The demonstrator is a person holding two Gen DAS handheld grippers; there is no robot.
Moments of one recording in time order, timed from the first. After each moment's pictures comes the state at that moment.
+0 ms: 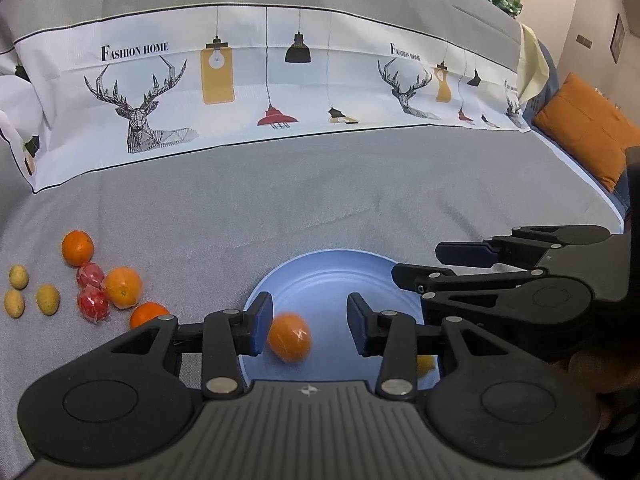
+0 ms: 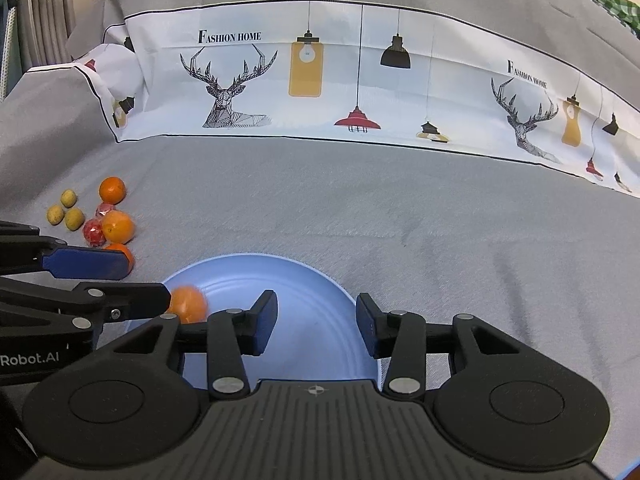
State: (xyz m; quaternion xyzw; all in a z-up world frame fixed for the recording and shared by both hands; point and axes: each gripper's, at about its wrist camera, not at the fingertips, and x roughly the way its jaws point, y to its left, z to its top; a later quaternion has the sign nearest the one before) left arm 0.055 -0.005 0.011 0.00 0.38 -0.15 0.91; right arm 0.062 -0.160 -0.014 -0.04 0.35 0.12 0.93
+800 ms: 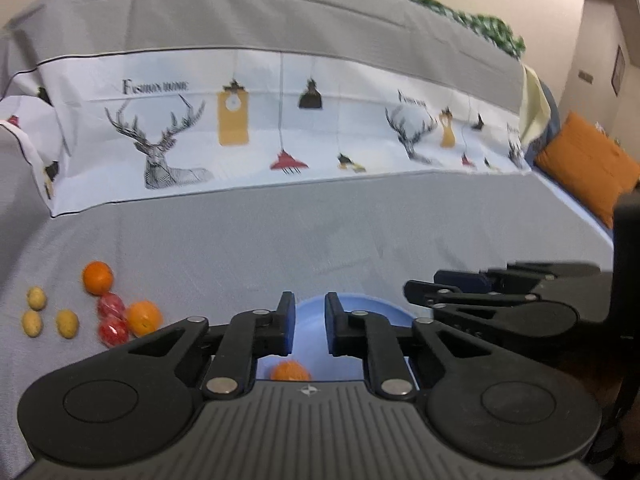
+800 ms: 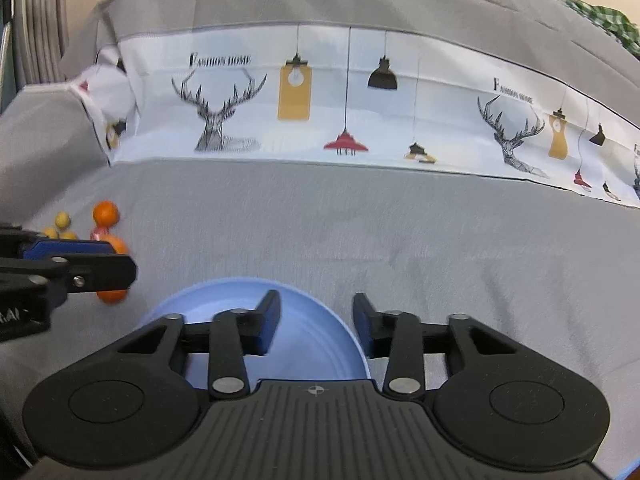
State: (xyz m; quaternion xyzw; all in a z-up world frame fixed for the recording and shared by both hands) left arm 0.045 0.016 0.039 -0.03 0.32 -0.13 0.94; right arm 0.060 -0.166 0.000 -0.02 0.31 0.10 0.94
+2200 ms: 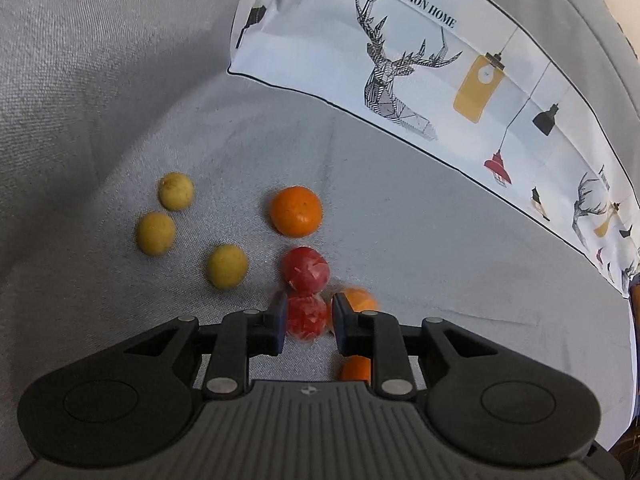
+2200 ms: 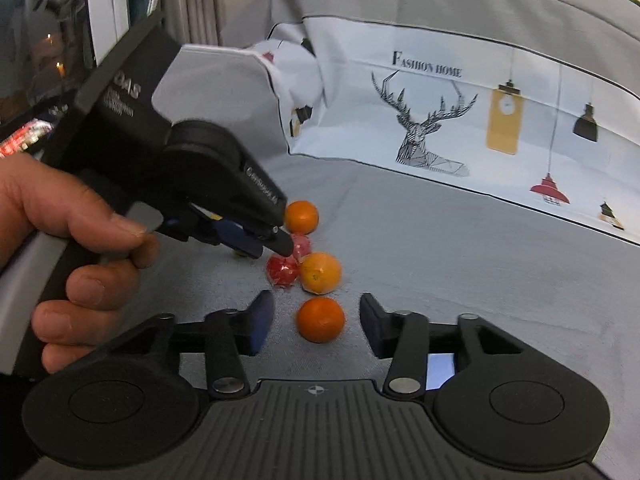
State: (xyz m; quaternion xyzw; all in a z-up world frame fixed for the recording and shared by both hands) left arm 0.140 0.179 -0.026 -0.23 0.47 0.06 0.85; right arm 0.071 -0.005 -0.011 -0.08 0.31 0.31 0.89
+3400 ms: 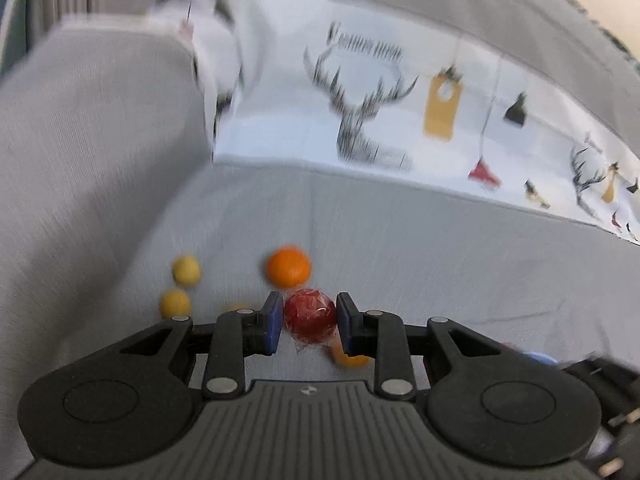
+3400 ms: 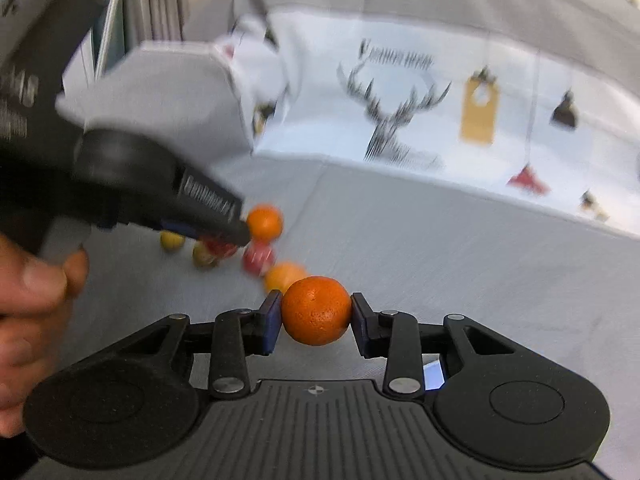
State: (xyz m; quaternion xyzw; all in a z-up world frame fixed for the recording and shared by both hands) left arm 0.112 0.141 0.017 -0.09 0.38 0.07 0.92; right arm 0.074 -0.011 -0.001 -0.06 0.30 0.25 0.92
